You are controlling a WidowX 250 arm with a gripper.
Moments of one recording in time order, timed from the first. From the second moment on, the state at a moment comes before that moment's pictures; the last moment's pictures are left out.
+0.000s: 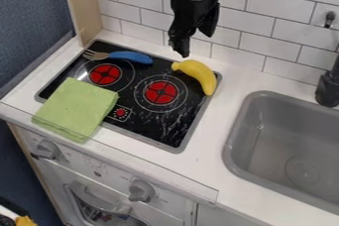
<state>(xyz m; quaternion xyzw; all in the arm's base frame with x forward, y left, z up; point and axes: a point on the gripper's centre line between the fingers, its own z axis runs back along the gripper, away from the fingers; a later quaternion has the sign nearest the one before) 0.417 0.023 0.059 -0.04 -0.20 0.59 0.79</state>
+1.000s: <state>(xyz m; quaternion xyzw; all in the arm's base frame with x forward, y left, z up) 0.333 0.110 0.019 0.01 -0.15 0.72 0.68</state>
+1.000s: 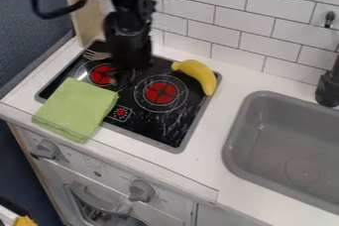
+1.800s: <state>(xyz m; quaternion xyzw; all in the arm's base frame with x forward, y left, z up) 0.284 0.143 -0.001 0.07 -0.11 0.78 0.62</state>
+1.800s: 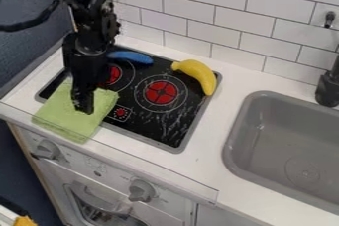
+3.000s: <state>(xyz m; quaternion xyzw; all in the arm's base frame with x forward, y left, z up) 0.295 0.165 -0.030 0.08 -0.06 0.79 0.60</state>
